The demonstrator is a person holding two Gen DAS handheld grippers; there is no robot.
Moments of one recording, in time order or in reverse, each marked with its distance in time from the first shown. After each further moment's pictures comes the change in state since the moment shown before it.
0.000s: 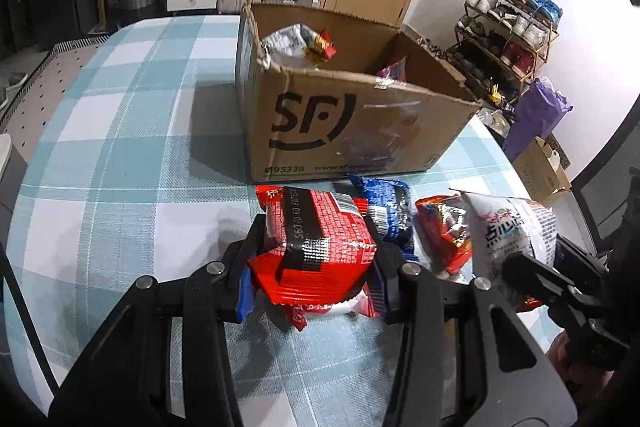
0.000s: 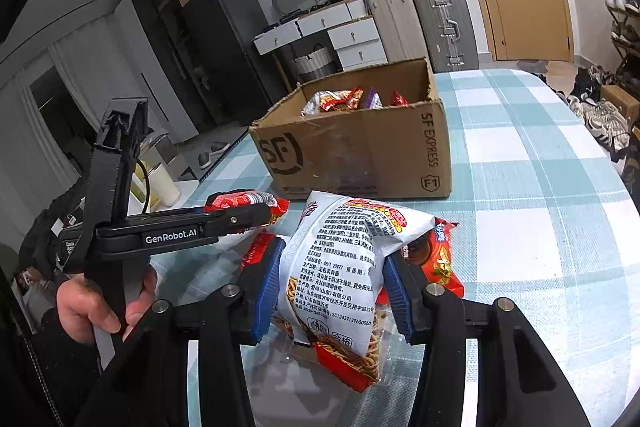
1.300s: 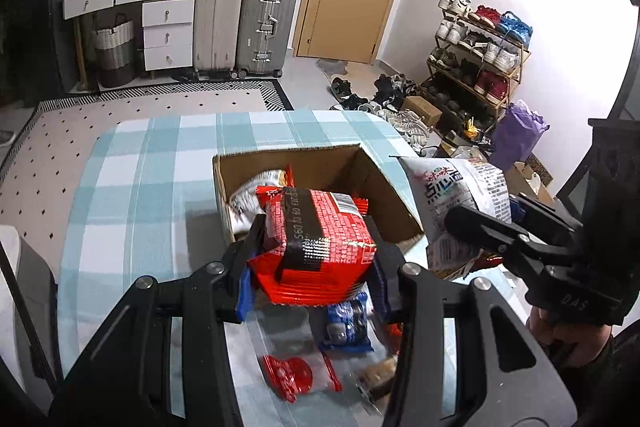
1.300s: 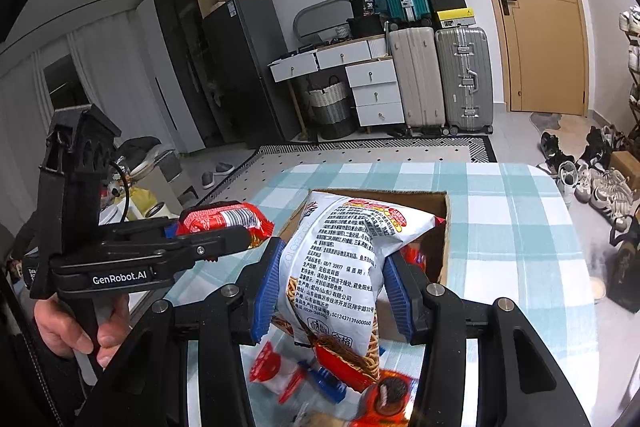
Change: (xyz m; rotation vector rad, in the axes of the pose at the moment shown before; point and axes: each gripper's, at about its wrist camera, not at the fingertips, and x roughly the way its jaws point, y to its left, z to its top) left arm -0.083 -0.042 0.125 0.098 -0.126 -0.047; right arm -0.007 0.017 0.146 -0.113 -0.083 0.000
